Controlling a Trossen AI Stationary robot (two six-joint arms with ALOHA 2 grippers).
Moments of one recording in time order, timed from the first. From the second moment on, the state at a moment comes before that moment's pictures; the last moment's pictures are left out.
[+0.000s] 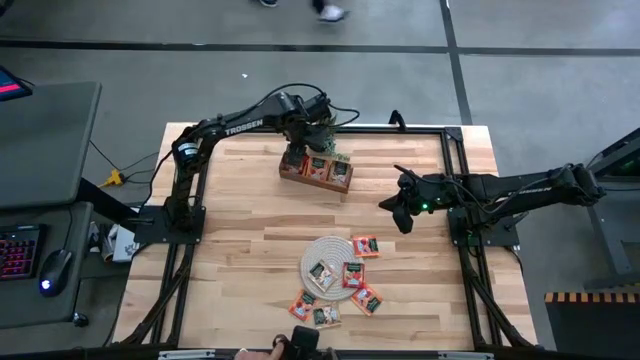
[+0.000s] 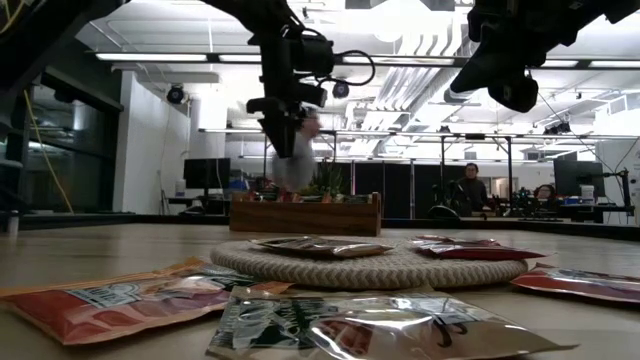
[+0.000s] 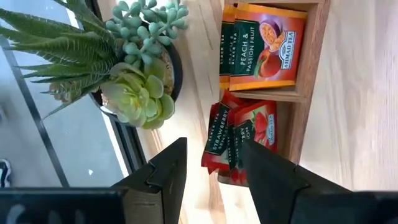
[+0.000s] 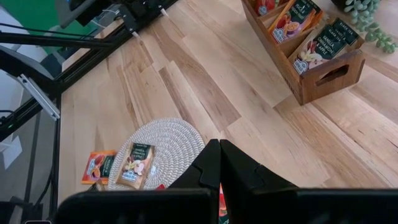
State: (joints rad) left arm 0.49 2.01 1.92 -1.20 -0.14 0.75; right arm 0.03 0.90 0.64 -0.31 0.12 0.66
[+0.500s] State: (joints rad) left arm 0.59 2.01 1.92 -1.21 -0.04 0.76; right arm 0.03 0.90 0.64 -0.31 0.12 0.65
